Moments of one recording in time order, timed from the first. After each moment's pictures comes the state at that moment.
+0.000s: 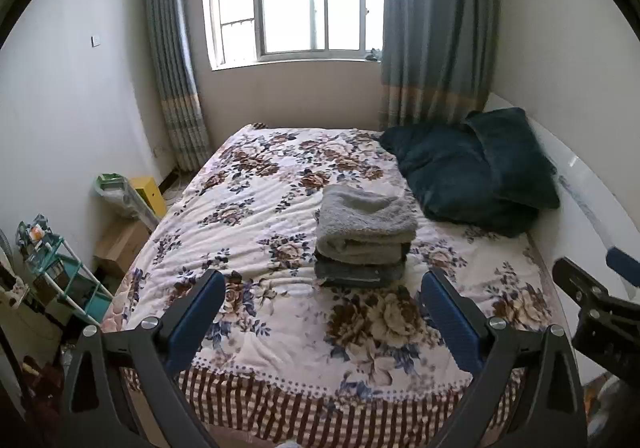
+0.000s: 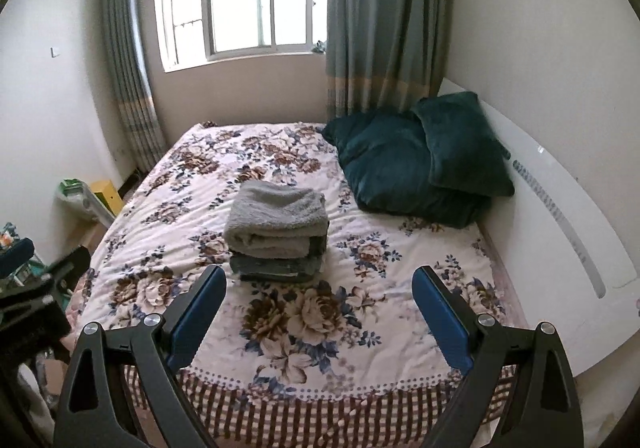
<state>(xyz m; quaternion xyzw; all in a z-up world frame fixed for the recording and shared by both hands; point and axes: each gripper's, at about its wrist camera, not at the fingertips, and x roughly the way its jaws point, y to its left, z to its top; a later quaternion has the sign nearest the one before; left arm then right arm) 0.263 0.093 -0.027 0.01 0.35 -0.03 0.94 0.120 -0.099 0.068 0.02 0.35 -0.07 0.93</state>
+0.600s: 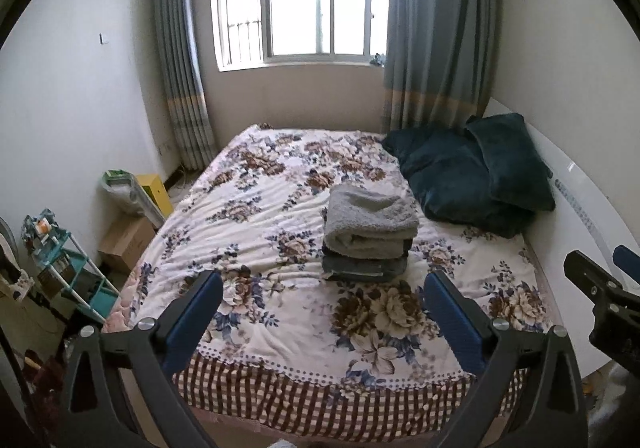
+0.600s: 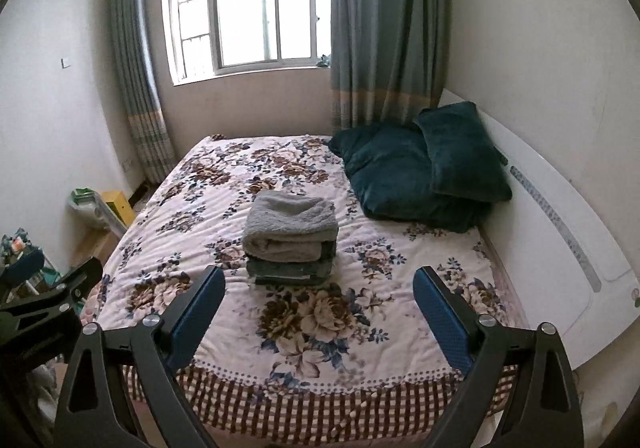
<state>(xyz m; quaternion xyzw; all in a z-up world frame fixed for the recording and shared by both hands) 0.239 0.114 -0.015 0.01 0.35 -0.03 0.94 0.066 -0.077 0.106 0.03 0.34 -0.07 0.94</state>
